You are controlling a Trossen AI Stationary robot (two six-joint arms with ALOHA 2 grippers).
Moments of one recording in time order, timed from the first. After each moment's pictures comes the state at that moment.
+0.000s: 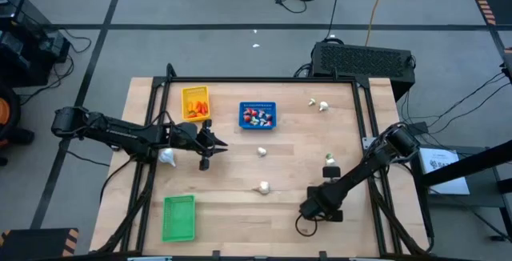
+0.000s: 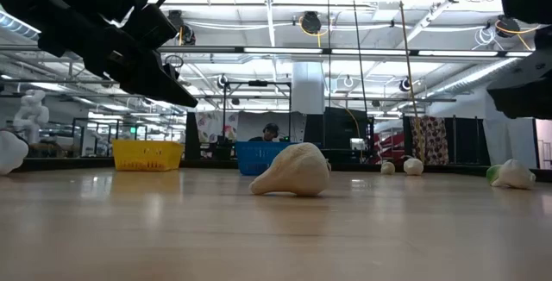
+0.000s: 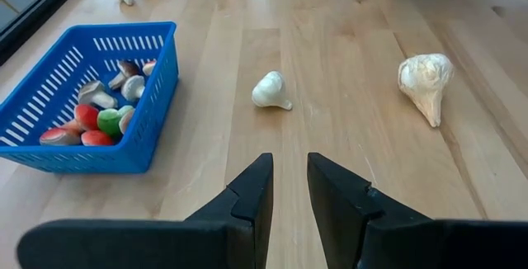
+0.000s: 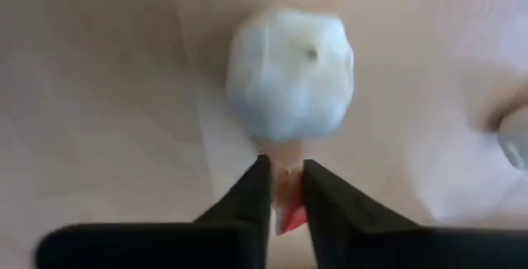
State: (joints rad) left arm 0.03 1.09 0.33 0.27 0.02 0.06; right arm 0.61 1.86 1.11 -1.16 -0.09 0.66
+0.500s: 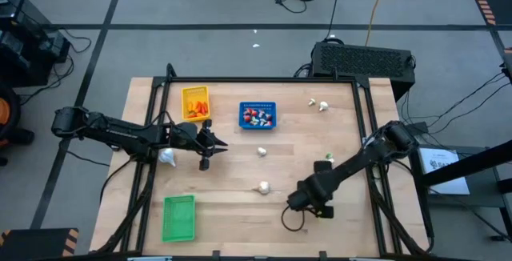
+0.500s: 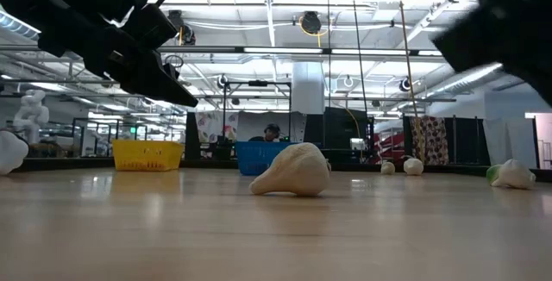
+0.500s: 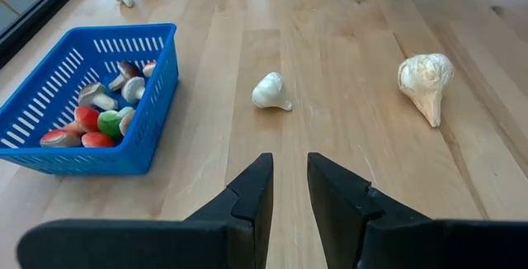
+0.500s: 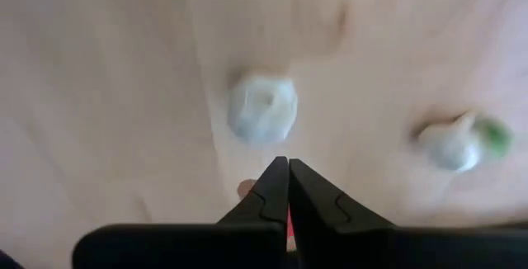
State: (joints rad) left arm 0.03 1.09 0.33 0.28 0.02 0.07; right arm 0.51 1.86 1.30 -1.33 -0.09 0.58
